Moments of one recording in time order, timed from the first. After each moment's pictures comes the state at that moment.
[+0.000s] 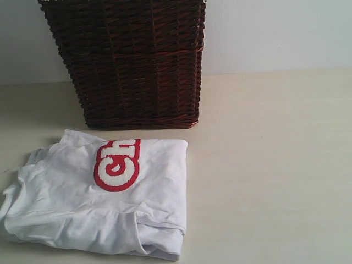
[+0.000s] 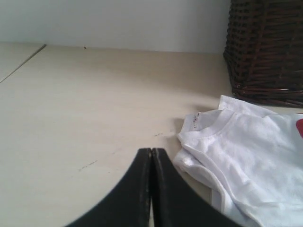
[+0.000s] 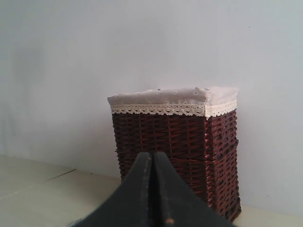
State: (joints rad) left arm 0.08 0.00 0.00 0.11 0.36 -0.13; right arm 0.64 0.00 -0.15 -0.06 -0.02 0.14
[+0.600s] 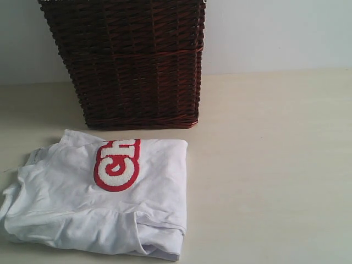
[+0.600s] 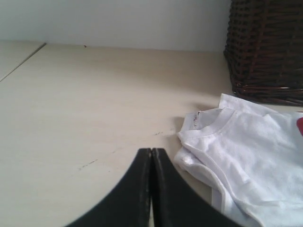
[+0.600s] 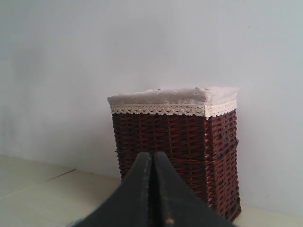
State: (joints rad) left arm 0.08 0.00 0.00 0.11 0.36 -0.13; right arm 0.64 0.00 -0.15 -0.06 -0.02 0.14
